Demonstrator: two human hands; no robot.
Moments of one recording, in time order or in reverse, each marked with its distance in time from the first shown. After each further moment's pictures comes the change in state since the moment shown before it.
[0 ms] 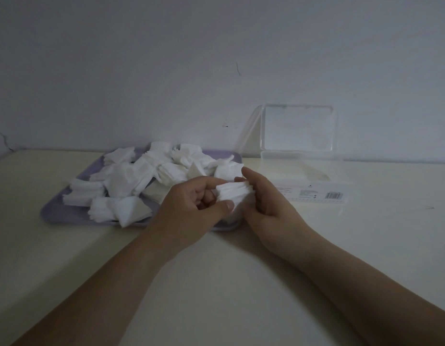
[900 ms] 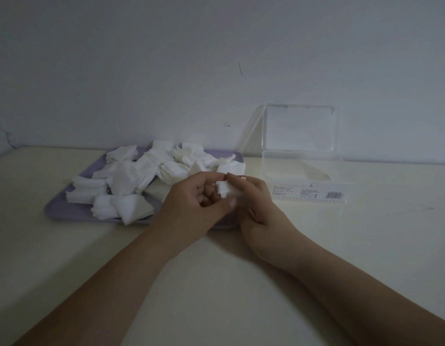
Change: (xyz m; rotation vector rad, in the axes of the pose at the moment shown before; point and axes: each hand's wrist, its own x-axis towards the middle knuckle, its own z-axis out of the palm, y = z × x) left_hand 0.000 -0.005 -0.002 0.023 0.052 -0.016; right_hand -0.005 -0.002 0.013 -0.049 -0.083 -0.217
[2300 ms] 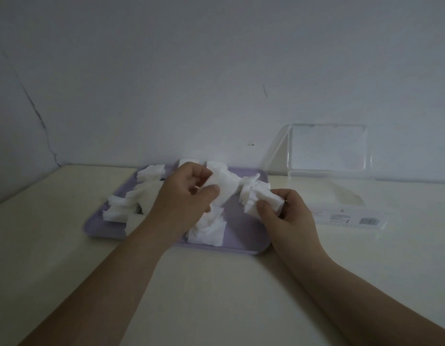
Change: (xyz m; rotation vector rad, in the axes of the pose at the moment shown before) left_hand 0.035 0.020 -0.054 0.110 0.230 -0.024; right_hand 0.036 -0.002 0.006 0.141 0.412 0.289
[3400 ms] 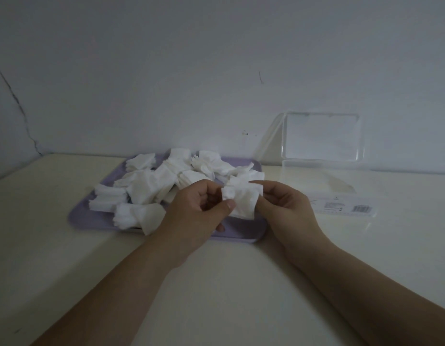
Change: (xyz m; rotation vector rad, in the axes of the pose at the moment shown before) left_hand -0.034 -0.023 0.026 -0.200 -0.186 -0.080; right_hand -0.003 -0.002 -0.003 0.378 -0.218 0.011
